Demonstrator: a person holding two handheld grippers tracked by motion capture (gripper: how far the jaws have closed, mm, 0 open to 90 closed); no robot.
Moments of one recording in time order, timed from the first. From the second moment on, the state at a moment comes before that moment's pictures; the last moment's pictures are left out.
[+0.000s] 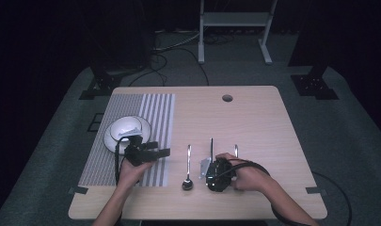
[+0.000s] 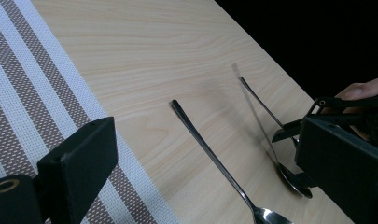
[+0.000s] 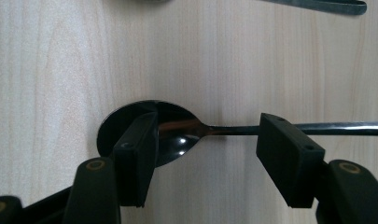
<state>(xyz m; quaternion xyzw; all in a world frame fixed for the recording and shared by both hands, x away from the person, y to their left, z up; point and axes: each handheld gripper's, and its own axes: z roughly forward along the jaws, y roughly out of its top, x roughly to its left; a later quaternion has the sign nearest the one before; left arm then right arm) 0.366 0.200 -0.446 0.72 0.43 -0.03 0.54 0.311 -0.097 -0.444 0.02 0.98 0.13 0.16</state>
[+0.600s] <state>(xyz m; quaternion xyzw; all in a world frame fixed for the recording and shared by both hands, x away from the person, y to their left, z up) 0.366 0.189 -0.447 0.73 0.42 -0.03 0.54 0.314 -0.104 -0.445 0.04 0.98 0.15 0.14</state>
